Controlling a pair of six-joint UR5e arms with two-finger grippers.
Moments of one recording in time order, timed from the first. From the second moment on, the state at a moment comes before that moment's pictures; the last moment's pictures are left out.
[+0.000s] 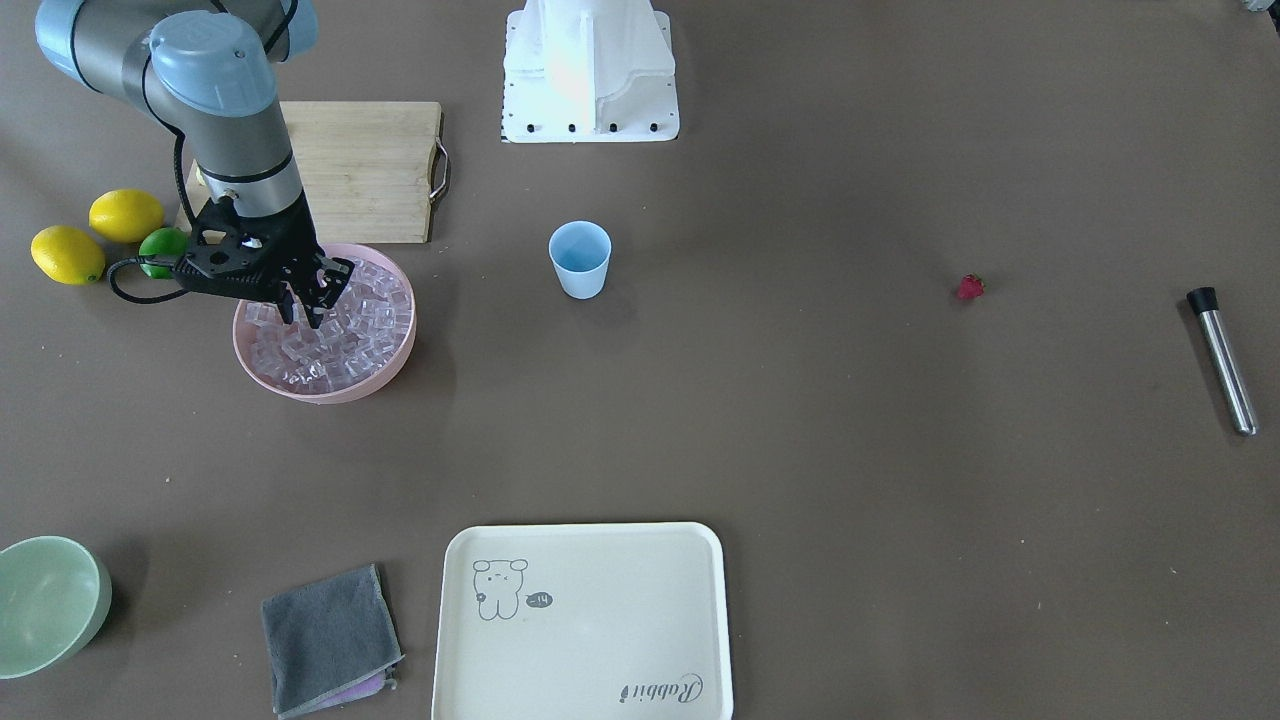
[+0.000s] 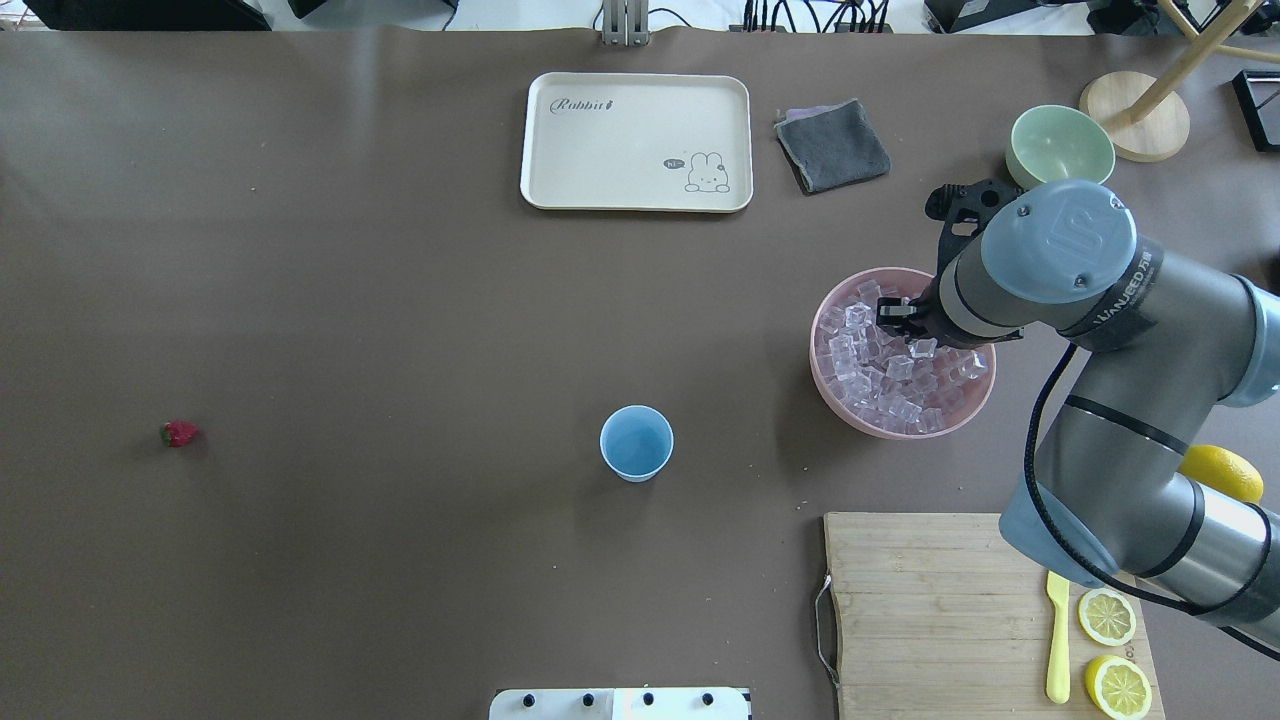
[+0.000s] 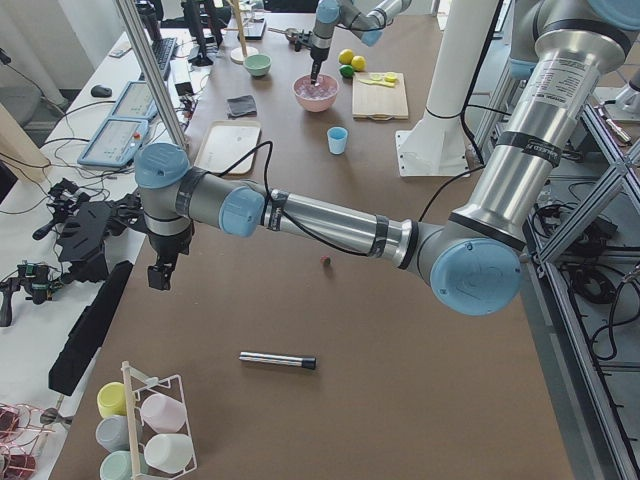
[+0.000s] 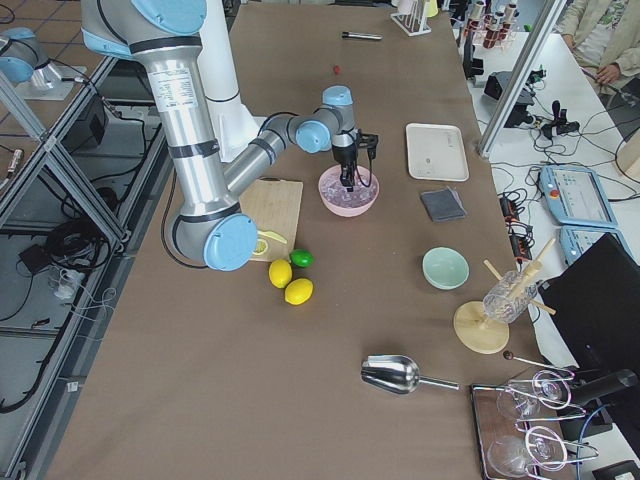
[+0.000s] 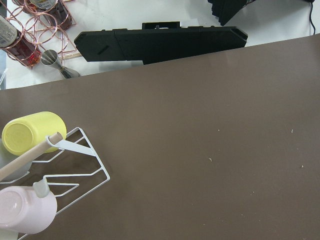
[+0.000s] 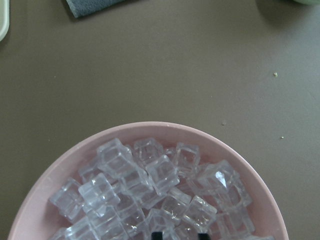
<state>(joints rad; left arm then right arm) -1.59 -1.97 -1.42 -1.67 -2.30 -0.06 0.69 -1.28 1.97 -1.61 1.79 1.19</state>
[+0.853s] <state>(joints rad) -1.59 -1.97 -1.42 -1.67 -2.31 -0.06 0.73 -1.25 2.03 -1.61 1.78 1.19</state>
